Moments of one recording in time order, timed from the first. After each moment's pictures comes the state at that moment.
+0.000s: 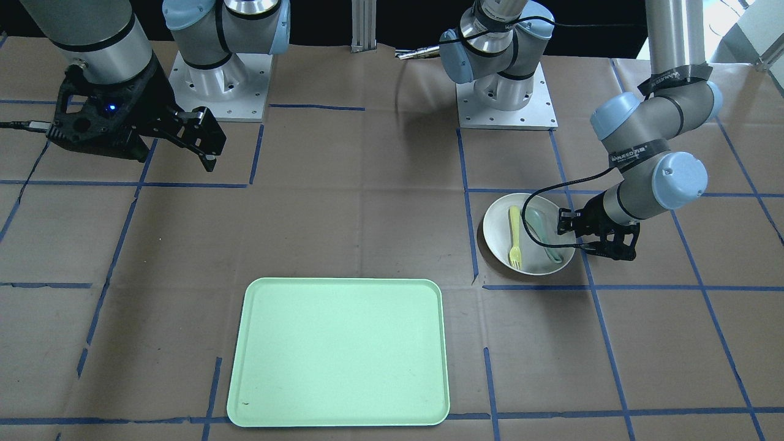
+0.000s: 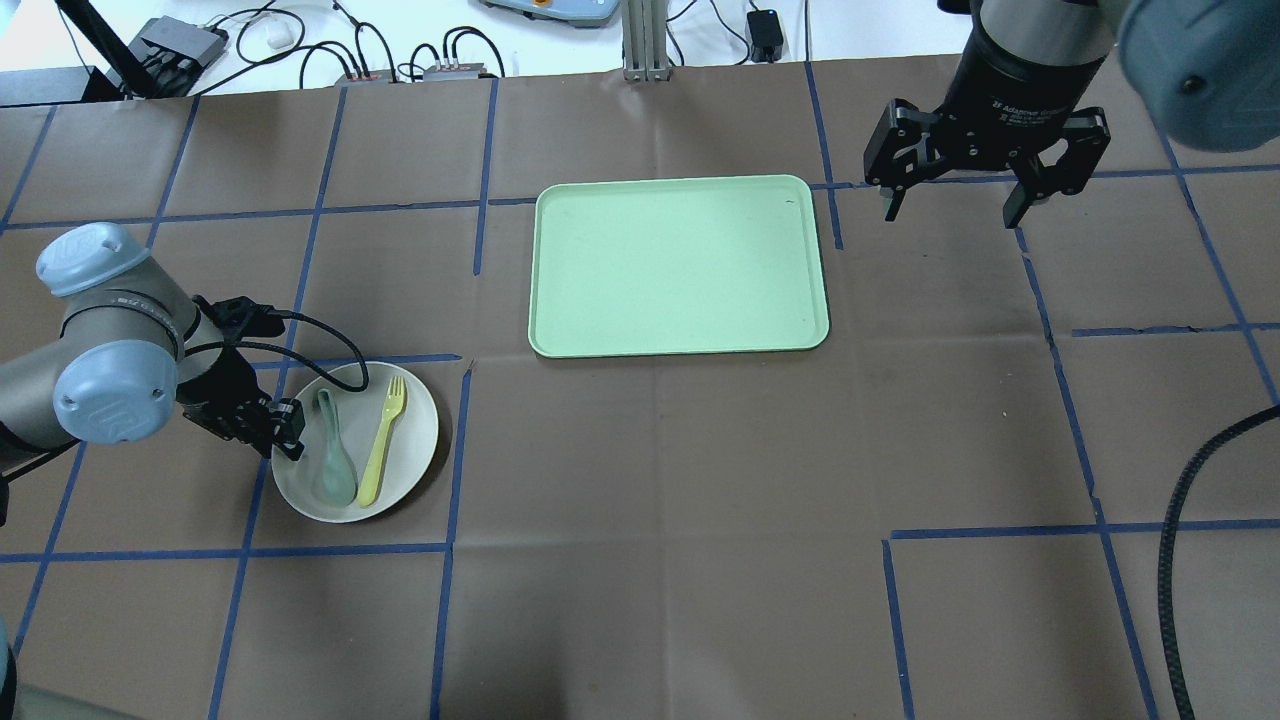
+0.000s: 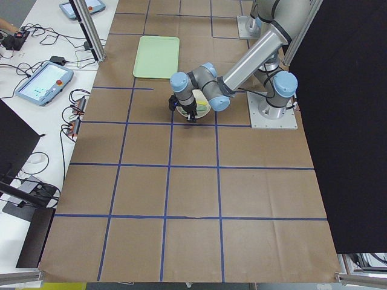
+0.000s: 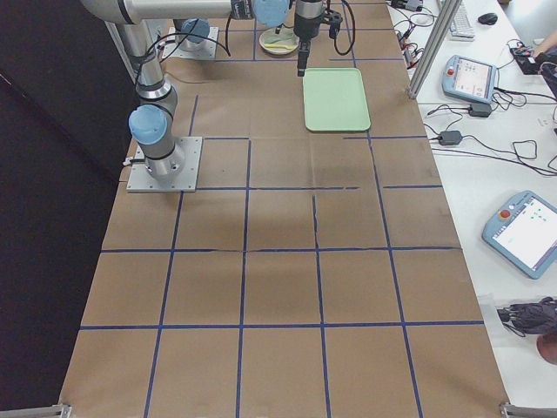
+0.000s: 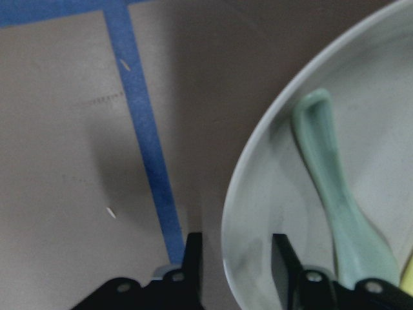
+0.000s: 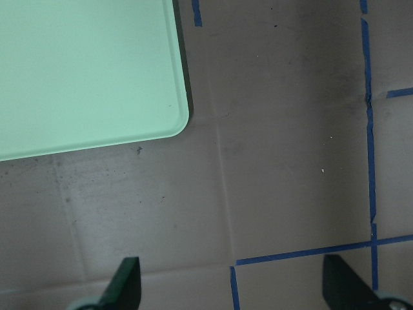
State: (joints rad) left arm -1.12 -1.84 -2.08 -1.04 1.61 0.57; right arm 1.57 -1.53 1.52 -1.53 -1.58 0.14
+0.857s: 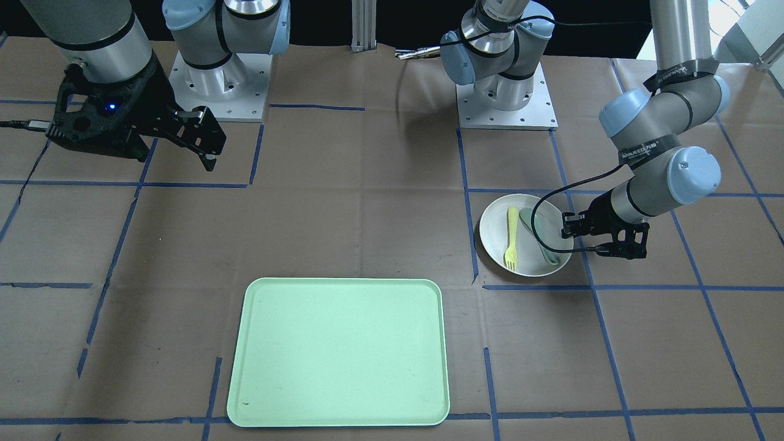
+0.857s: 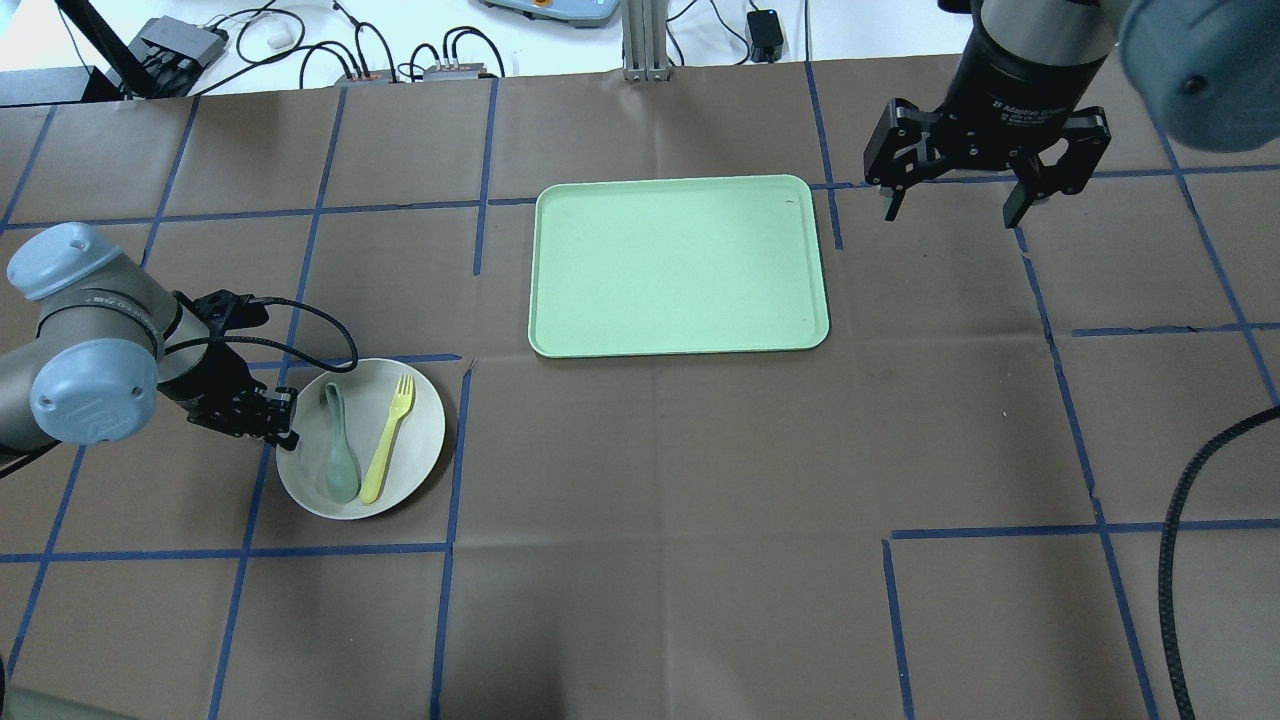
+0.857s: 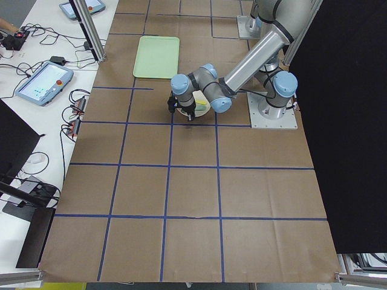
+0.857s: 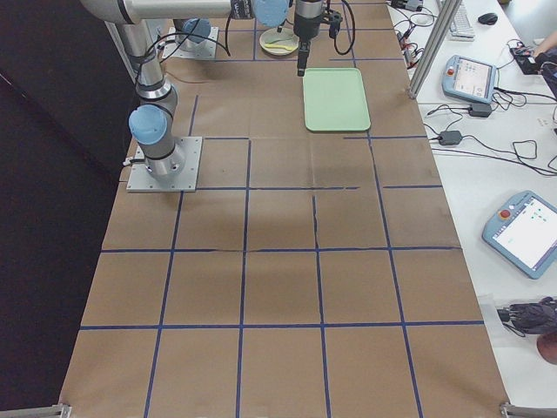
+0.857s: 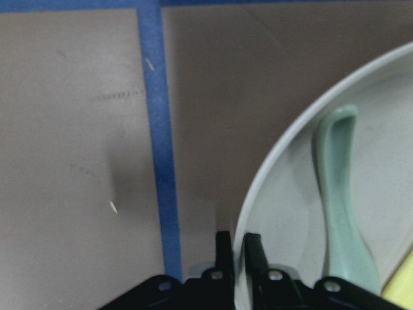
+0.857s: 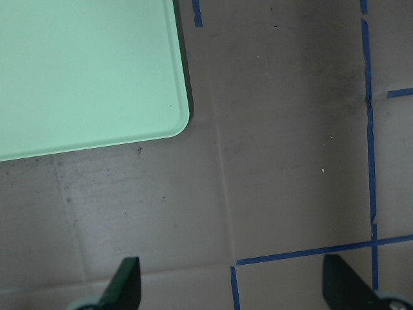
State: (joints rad) left arm -1.08 -1.82 -2.08 -1.05 1.50 0.50; right arm 1.57 -1.53 1.52 -1.53 -1.58 0.14
